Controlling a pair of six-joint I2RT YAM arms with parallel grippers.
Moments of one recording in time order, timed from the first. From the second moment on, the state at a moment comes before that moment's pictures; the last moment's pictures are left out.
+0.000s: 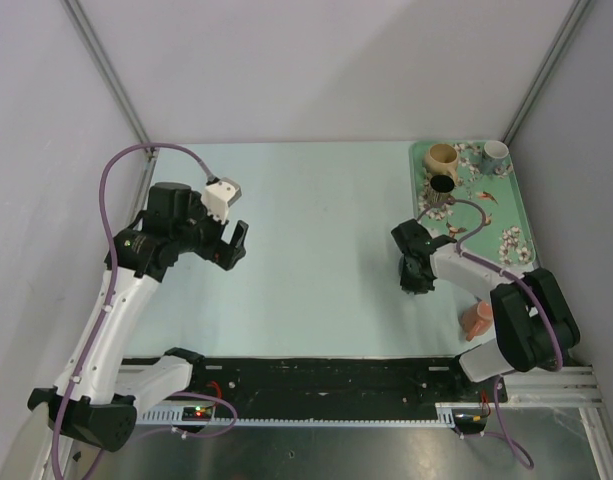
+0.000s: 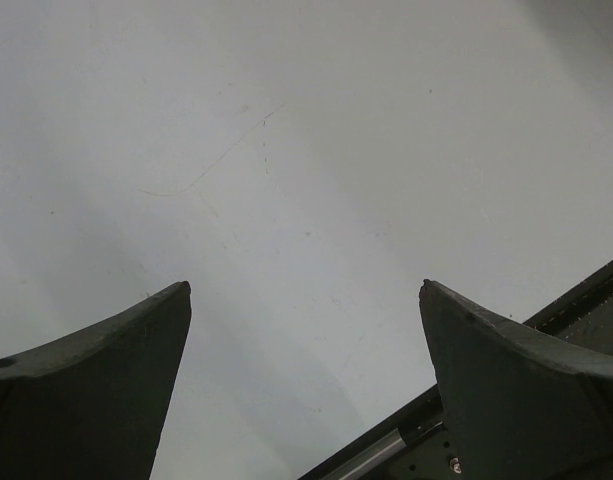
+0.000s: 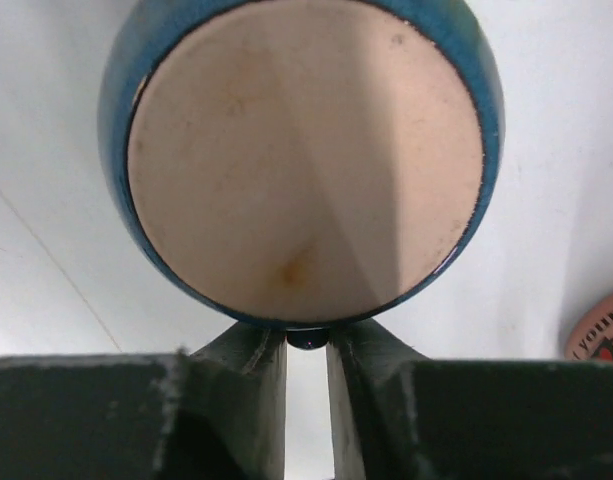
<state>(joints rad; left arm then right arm) -0.27 1.02 1.21 -0.95 0.24 0.26 0.44 1.48 0.81 -0.65 0.25 0.60</state>
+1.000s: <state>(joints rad) -0.27 1.04 1.18 -0.96 0.38 0.41 0.50 1.28 0.79 -0.59 0.05 0.53</state>
